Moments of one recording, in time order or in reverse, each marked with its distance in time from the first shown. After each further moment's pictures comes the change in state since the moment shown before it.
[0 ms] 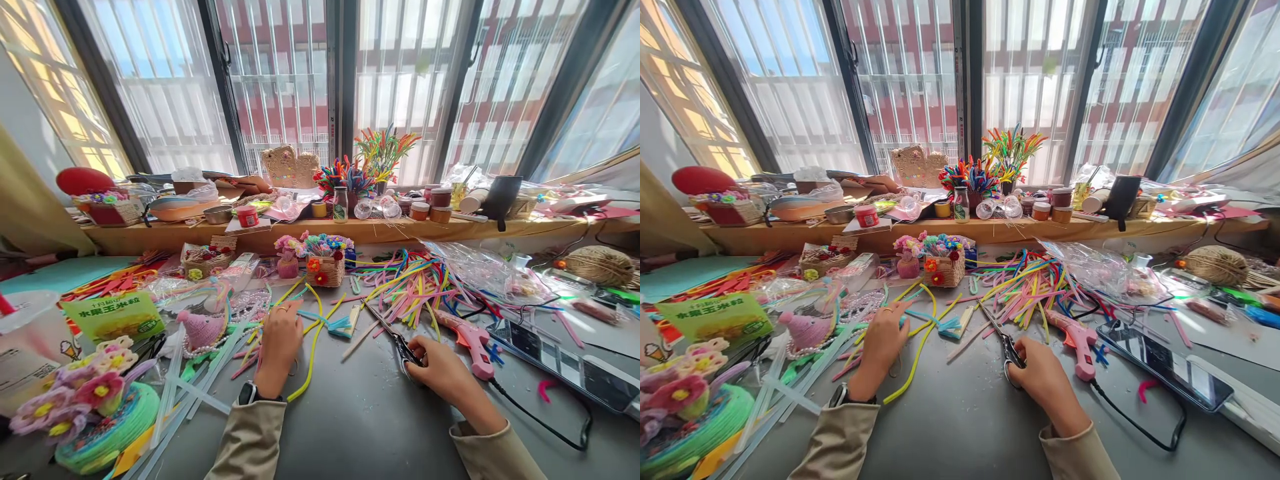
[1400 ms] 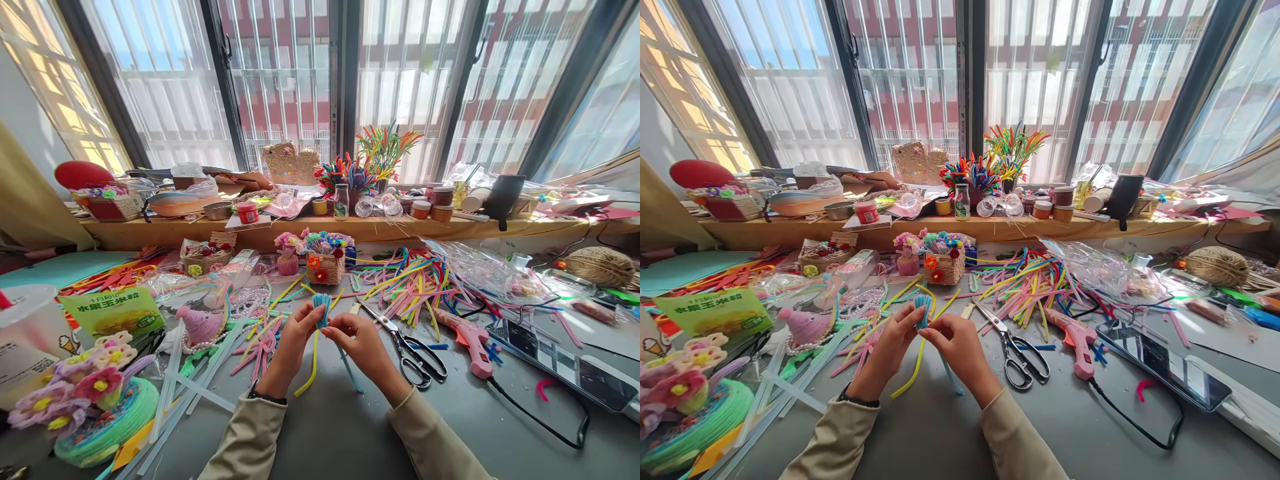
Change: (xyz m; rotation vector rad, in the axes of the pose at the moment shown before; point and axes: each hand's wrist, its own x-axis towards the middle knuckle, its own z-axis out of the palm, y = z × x) left_hand -0.002 0.036 -0.016 -1.713 -0.297 -0.415; right_hand 0.021 -0.105 0.039 0.694 0.014 -0.458
